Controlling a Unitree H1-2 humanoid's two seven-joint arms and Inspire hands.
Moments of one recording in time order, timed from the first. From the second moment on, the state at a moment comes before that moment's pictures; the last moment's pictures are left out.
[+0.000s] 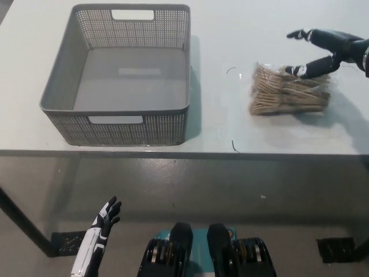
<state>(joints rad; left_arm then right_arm) 0.04 0.12 -0.04 0.25 0.08 -0.43 -0.02 -1.03 -0.56 0.43 0.51 -0.50 0.20 0.64</state>
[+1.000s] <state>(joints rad) 0.04 0.14 -0.05 0.25 0.08 -0.43 -0.02 -1.13 -0.57 0.48 0.67 -0.52 0.16 0.66</state>
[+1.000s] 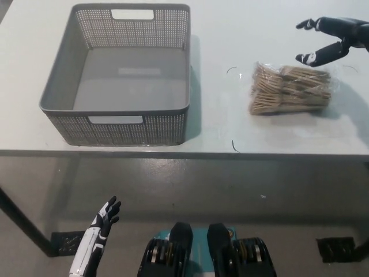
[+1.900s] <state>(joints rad) 0.02 0.15 -0.06 0.25 0.08 -0.43 -0.05 -1.20 -0.48 0.59 0.95 -0.59 0.04 0.69</state>
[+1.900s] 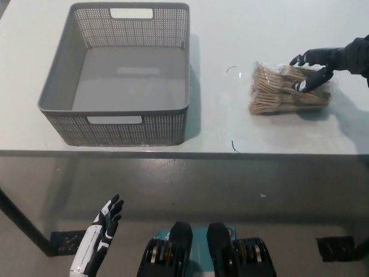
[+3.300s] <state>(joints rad) -0.02 0.16 -0.06 0.25 0.08 -0.43 -0.10 -1.23 -0.30 0.67 1.29 -0.65 -0.10 0.48</state>
